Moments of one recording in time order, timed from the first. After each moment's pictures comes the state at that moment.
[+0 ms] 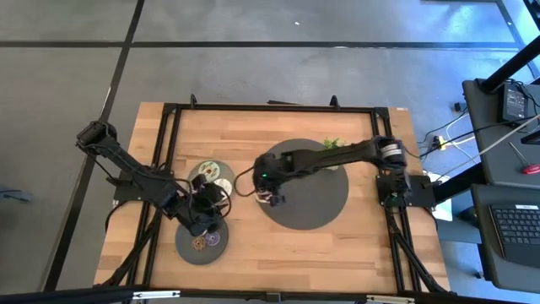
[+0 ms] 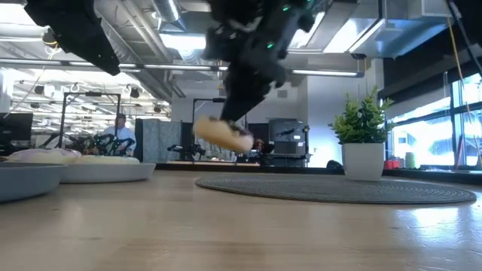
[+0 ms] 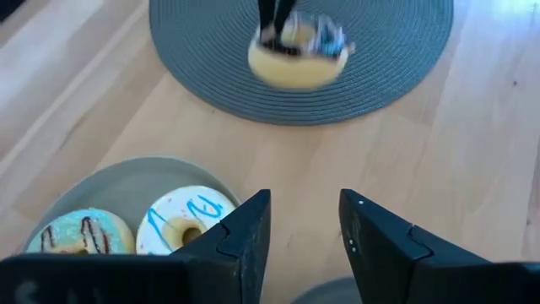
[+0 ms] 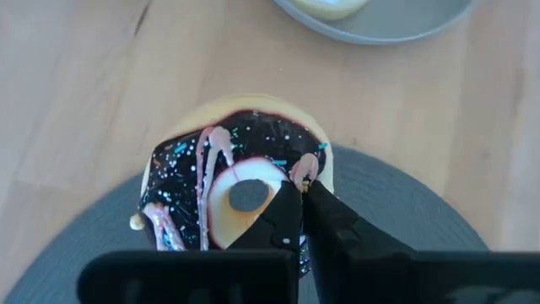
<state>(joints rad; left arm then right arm) -0.61 1.28 0.89 -0.73 -0.65 -0.93 0.03 2.01 1.56 -0.58 0.02 -0.24</state>
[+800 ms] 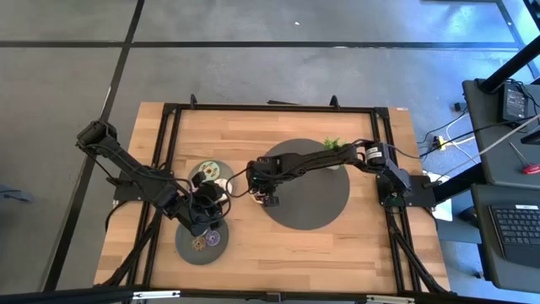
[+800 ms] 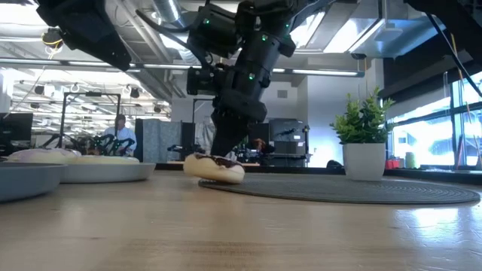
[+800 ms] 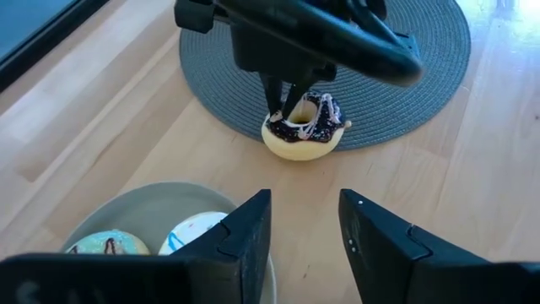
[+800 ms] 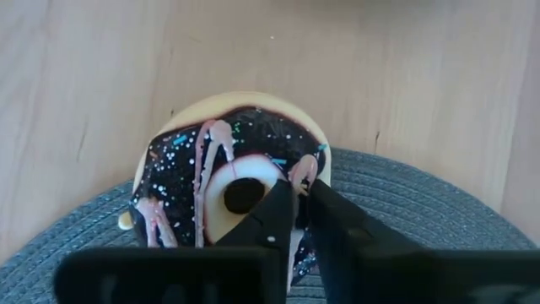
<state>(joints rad) -0.61 1.28 0.89 -0.72 -0.75 -0.93 0.02 2.20 1.68 -0.62 0.03 -0.19</state>
